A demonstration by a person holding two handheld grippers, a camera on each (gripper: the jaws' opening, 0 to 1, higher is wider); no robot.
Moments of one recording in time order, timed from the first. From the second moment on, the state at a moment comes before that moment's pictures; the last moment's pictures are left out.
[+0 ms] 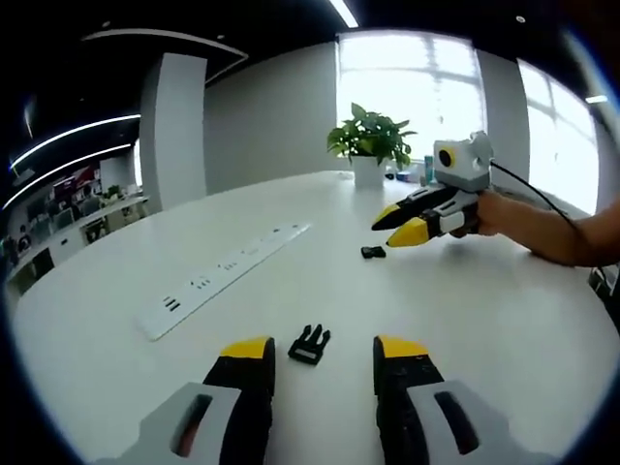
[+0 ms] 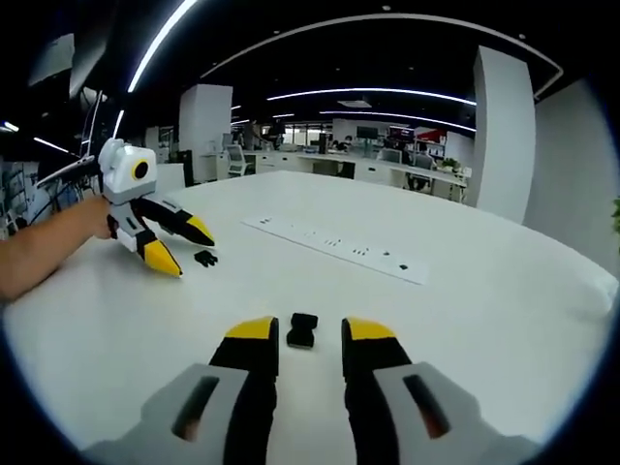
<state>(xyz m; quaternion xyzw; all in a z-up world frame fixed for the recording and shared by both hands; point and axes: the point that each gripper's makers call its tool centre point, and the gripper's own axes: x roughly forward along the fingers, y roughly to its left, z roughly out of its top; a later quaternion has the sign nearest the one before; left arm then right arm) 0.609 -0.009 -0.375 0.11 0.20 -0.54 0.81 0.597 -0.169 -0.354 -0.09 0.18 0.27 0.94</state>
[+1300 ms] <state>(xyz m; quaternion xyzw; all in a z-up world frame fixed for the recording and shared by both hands) 0.605 -0.010 -0.380 0.10 0.21 -0.54 0.81 0.602 -0.164 -0.371 -0.13 0.19 0.25 0.94</state>
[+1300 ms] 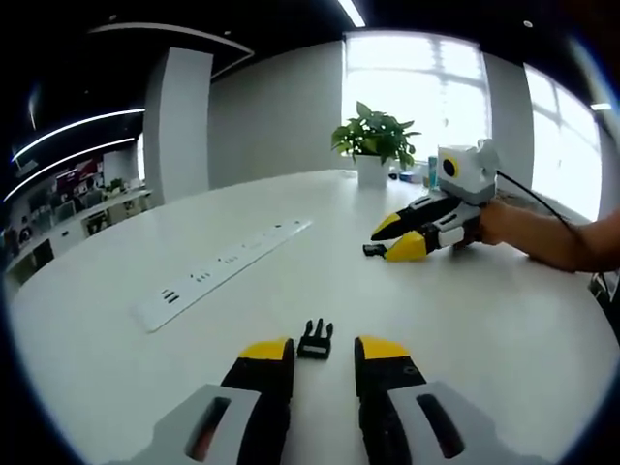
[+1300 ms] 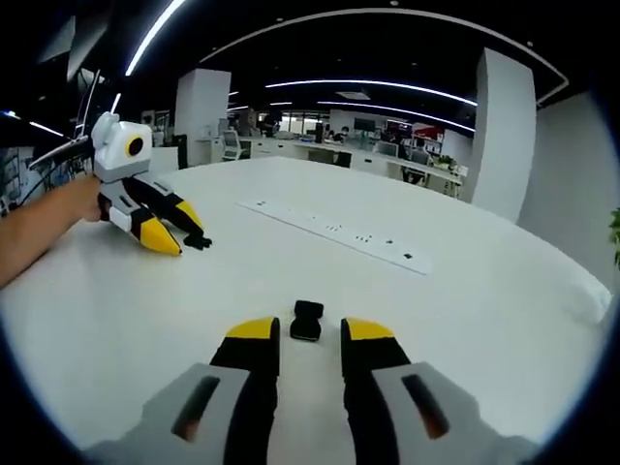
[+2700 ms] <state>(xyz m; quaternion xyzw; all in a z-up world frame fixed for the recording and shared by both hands) 0.612 -0.019 -0.382 0.11 0.21 -0.53 0.82 0.597 -0.158 -0.373 -0.10 0.20 0.25 0.94</state>
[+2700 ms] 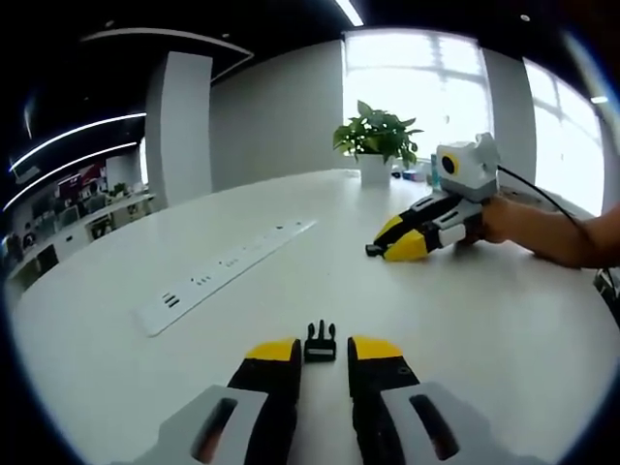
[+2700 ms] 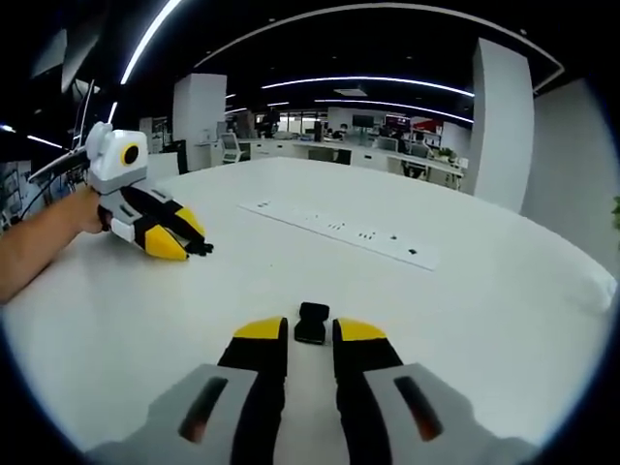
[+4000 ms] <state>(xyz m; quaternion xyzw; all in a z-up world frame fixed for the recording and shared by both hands) 0.613 -0.015 -0.380 0.09 0.21 -0.51 0.83 0.603 -0.161 -0.375 -0.10 0.20 0.20 0.95</state>
